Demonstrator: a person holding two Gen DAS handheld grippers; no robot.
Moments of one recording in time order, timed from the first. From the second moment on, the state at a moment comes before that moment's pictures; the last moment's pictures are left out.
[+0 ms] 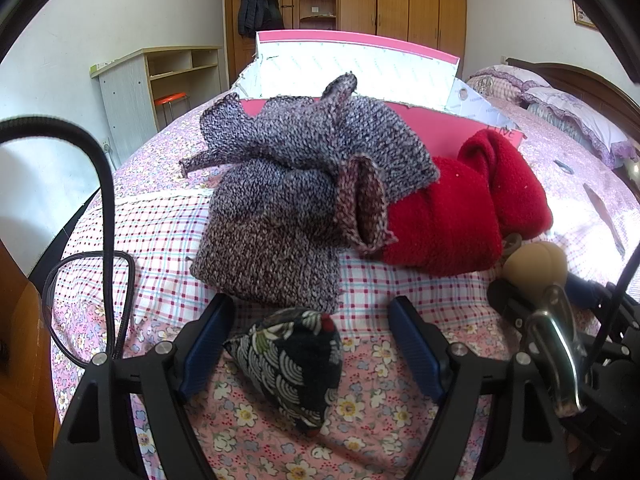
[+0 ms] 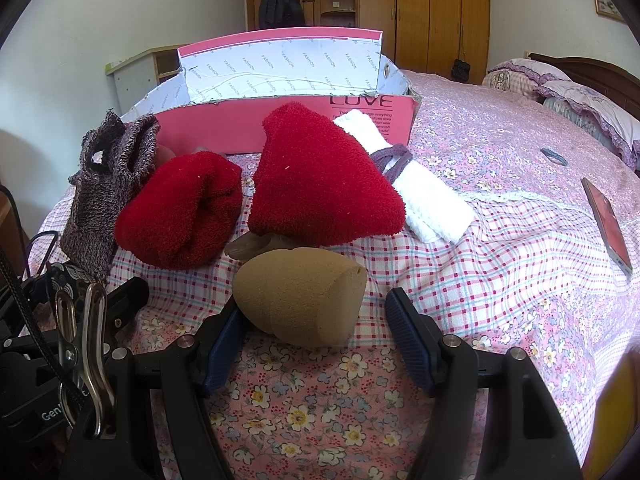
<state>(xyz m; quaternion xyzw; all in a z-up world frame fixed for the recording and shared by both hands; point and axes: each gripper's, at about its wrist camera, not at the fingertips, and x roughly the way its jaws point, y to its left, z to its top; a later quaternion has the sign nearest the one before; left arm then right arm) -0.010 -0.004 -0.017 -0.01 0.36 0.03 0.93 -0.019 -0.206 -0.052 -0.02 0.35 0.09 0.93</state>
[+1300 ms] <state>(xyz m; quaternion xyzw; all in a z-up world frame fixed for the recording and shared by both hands) -0.030 0.043 0.025 -0.03 0.38 -0.03 0.92 -0.047 -0.214 -0.011 -0.01 0.37 0.17 0.91</state>
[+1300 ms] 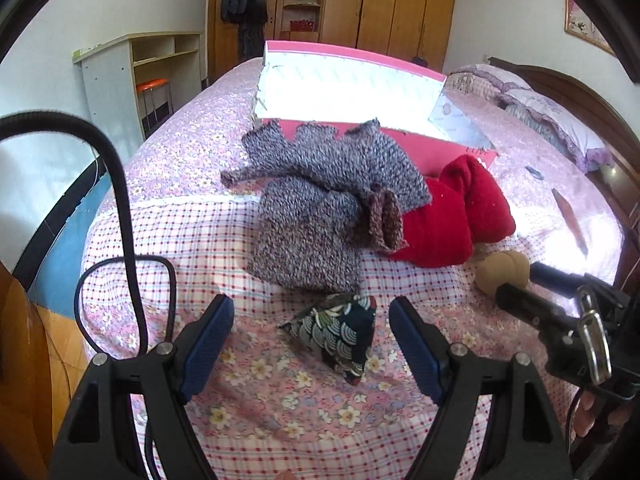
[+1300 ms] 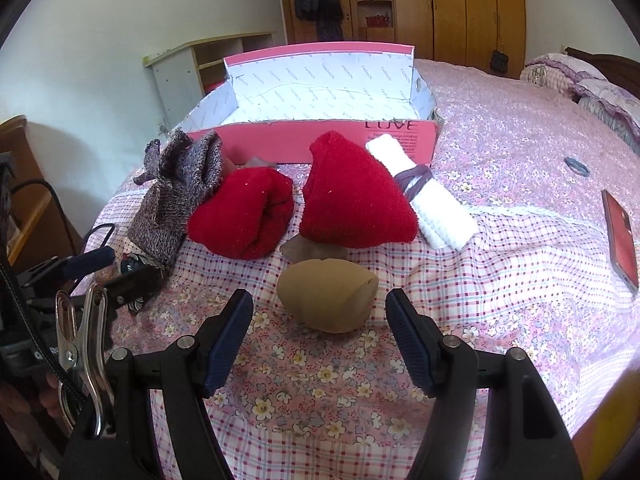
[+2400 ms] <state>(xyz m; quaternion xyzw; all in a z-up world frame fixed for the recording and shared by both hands) -0.043 0.039 0.012 -0.03 0.41 -0.06 0.91 -0.050 -0.229 -0.022 0.01 0.39 0.18 0.90</state>
